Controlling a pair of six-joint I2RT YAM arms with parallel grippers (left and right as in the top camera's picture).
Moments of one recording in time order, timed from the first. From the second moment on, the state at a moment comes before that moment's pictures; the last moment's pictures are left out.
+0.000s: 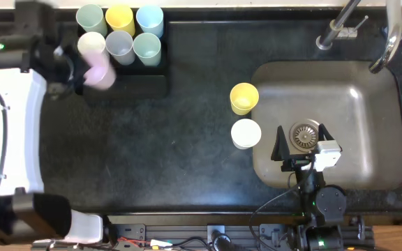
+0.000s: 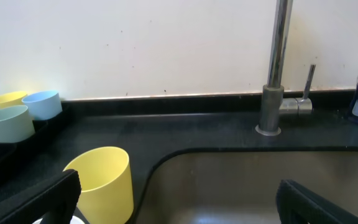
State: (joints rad) left arm 0.14 1.66 1.65 -1.28 0.01 -0.68; right arm 0.10 0.01 0.02 -0.02 0.01 0.12
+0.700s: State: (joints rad) left arm 0.21 1.78 1.62 -1.12 -0.02 -0.71; right arm 0.10 0.01 0.02 -0.02 0.01 0.12
